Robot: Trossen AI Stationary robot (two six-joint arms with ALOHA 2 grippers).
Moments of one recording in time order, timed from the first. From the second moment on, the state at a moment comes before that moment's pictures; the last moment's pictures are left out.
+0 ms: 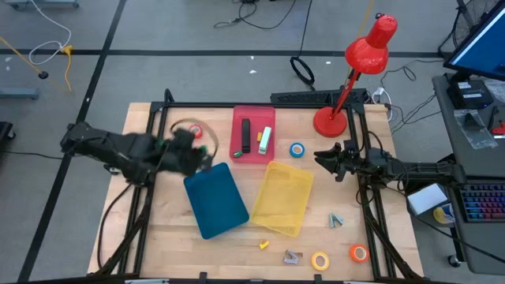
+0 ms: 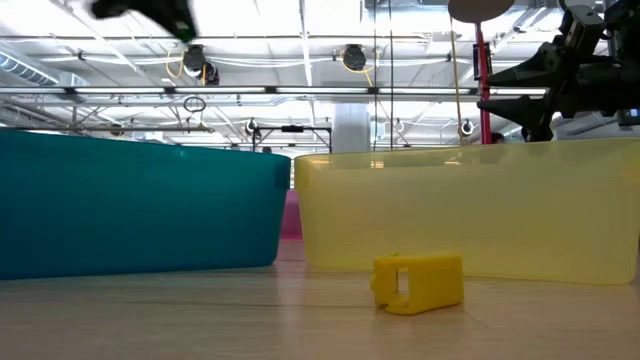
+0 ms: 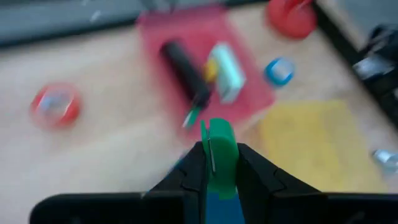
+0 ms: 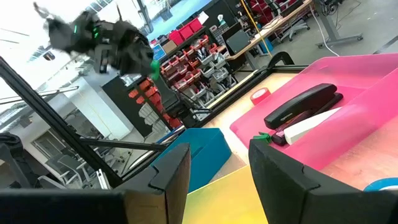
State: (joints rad) left arm -0.21 1.24 1.31 -1.10 -0.61 -1.22; right arm -0.07 0.17 0.02 0.20 0.13 0.63
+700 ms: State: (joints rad) left arm 0.29 1.73 1.31 -0.18 -0.17 -0.66; right arm -0.07 0.18 0.02 0.15 0.13 0.62
